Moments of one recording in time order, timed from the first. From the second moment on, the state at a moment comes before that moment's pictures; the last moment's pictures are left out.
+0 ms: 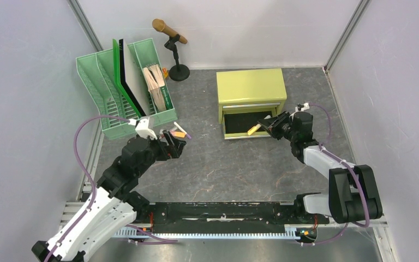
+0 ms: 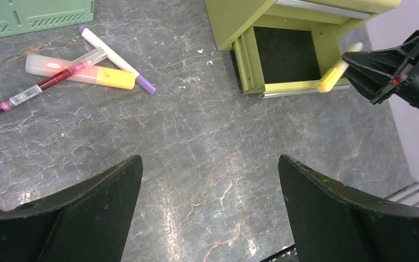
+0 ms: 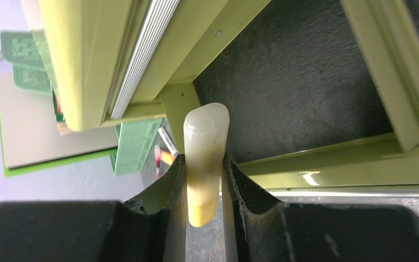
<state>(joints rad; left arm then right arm) -0.59 0.58 0.63 -0.46 -0.15 -0.60 0.11 1.29 0.49 0.36 -0.36 1.06</state>
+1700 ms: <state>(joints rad) -0.59 0.77 0.52 -0.58 -0.18 -0.66 -0.05 1.23 0.44 0.30 -0.46 0.93</state>
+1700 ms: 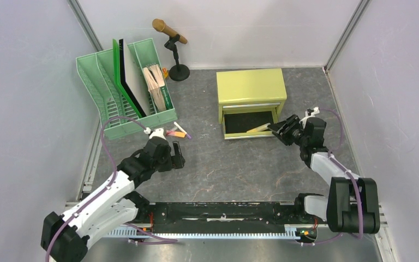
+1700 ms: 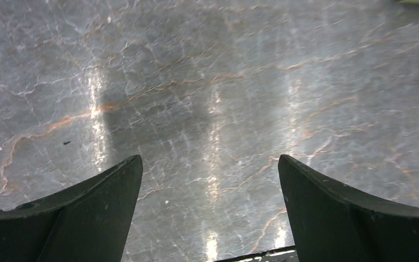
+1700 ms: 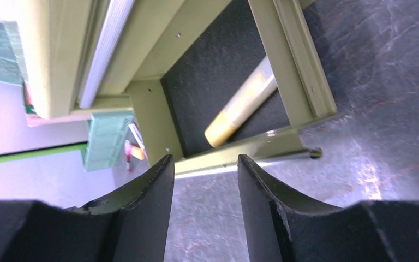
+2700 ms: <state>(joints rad) -0.59 1.36 0.78 -0.59 -0.38 -1.06 -0.05 1.01 0.24 0.00 -0.43 0.54</state>
